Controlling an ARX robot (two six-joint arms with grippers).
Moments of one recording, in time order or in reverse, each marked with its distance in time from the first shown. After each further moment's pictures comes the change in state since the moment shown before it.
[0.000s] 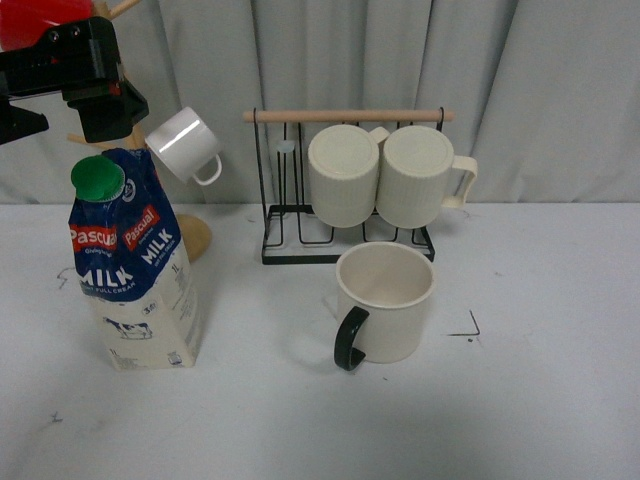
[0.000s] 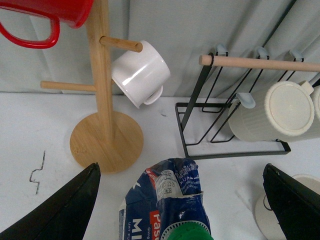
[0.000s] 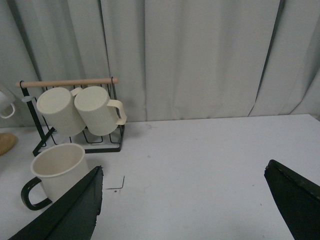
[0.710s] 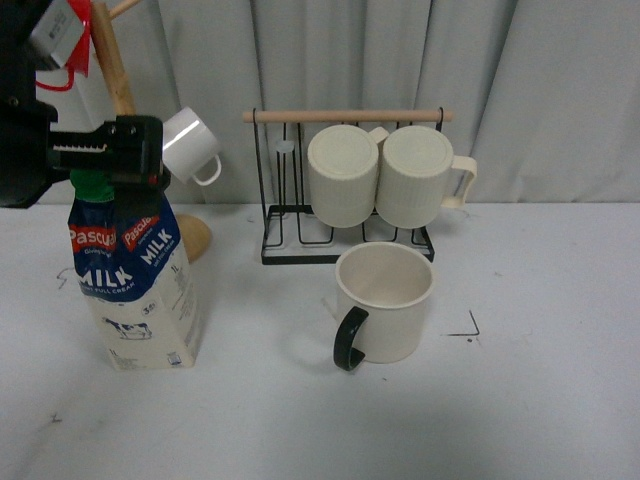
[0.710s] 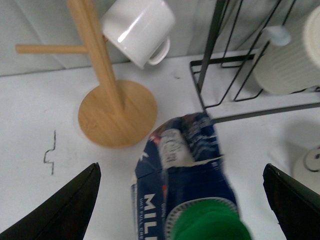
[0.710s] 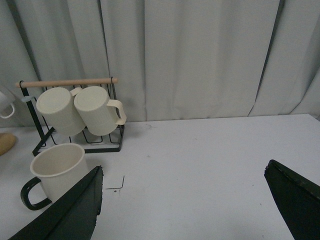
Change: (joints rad) left arm -0.034 0.089 0.014 -0.065 -0.065 0.145; right arm 0.000 0.000 0.000 0.000 0.000 0.000
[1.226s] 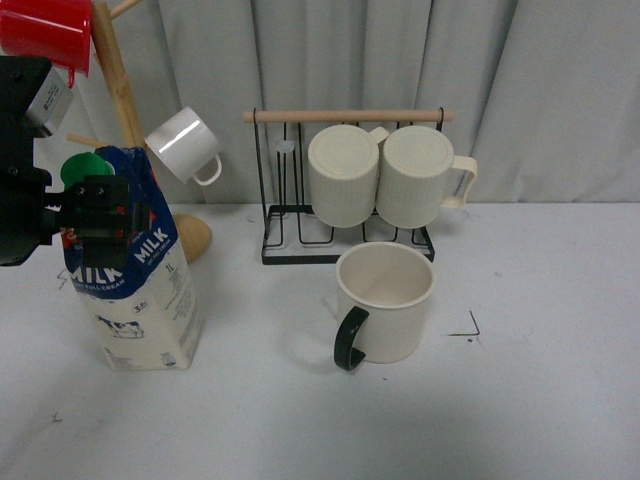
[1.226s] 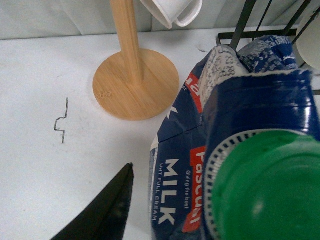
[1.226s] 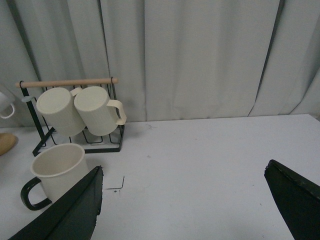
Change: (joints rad) left arm 0.018 0.062 -0.077 0.090 -0.055 -0.030; right arm 0.000 0.000 0.000 0.000 0.000 0.000
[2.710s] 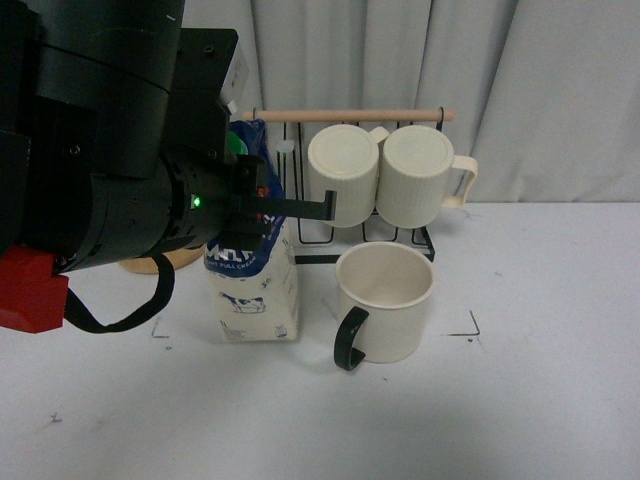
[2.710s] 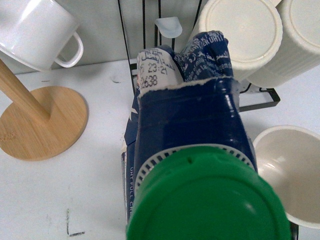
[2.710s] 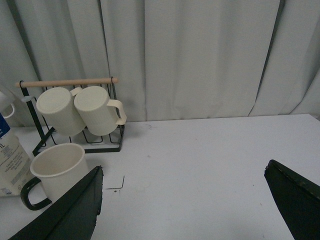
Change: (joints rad) left arm -0.319 0.094 0.119 0.066 -0.169 -0.090; right arm 0.000 0.000 0.000 0.000 0.000 0.000
